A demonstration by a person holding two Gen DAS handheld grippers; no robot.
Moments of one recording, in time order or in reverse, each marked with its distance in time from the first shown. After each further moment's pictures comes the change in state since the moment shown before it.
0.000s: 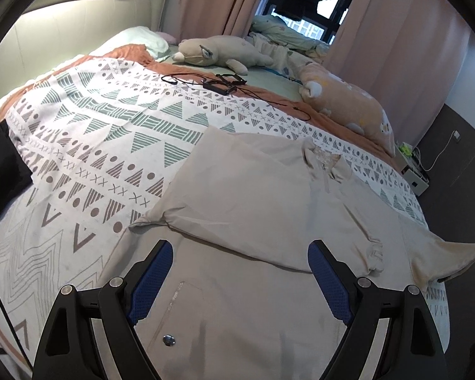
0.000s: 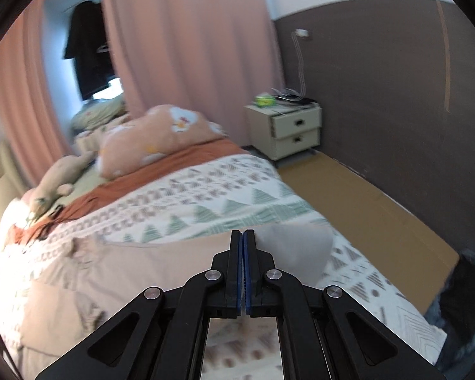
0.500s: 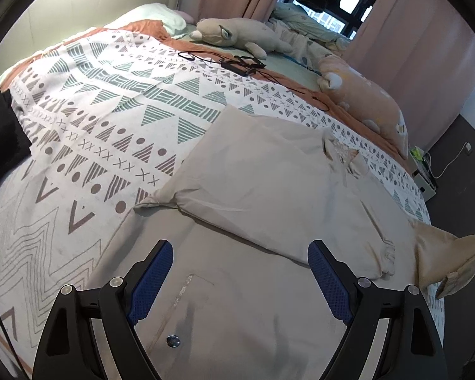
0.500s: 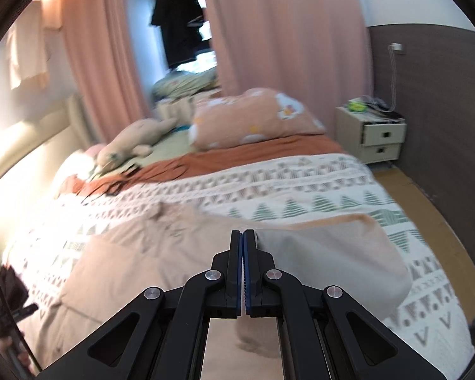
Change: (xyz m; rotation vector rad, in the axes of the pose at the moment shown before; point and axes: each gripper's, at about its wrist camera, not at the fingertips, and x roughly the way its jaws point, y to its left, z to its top) left arm 0.032 0.027 -0.004 -0.084 0.077 0.022; right arm -0.028 0.180 -0.036 -0.214 0.060 0.279
